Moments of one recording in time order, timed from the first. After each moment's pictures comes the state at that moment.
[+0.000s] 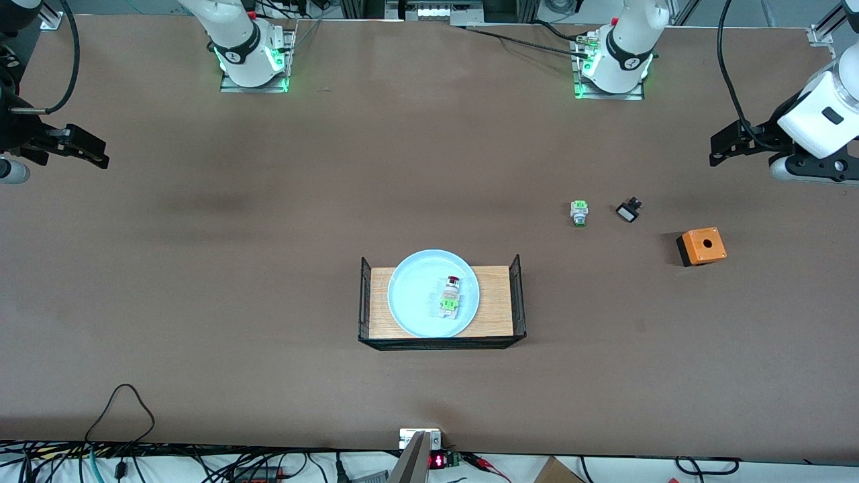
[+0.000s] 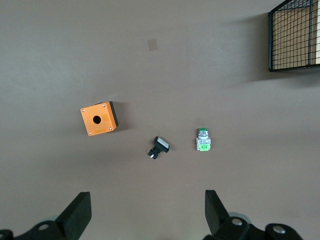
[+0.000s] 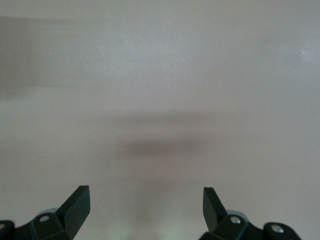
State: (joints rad) left arm 0.00 -0.02 -0.04 -1.65 0.00 1.55 0.03; right arm -0.04 0.00 0.01 -1.63 -0.07 1.58 0.00
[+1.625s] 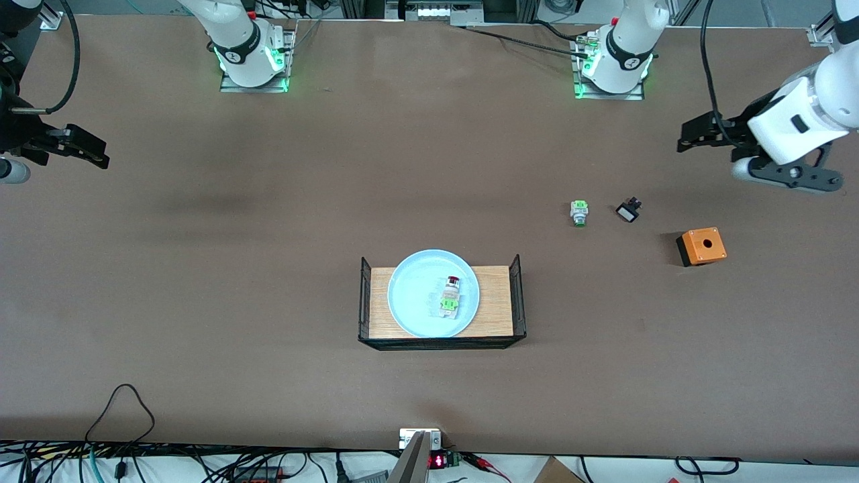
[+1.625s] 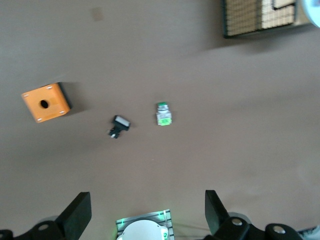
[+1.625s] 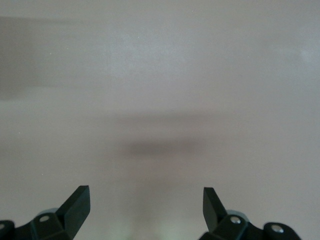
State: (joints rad) left arm -0.03 0.07 -0.06 -1.54 -0.15 1.39 0.07; right arm -0.03 0.00 0.01 -1.63 -0.07 1.58 0.00
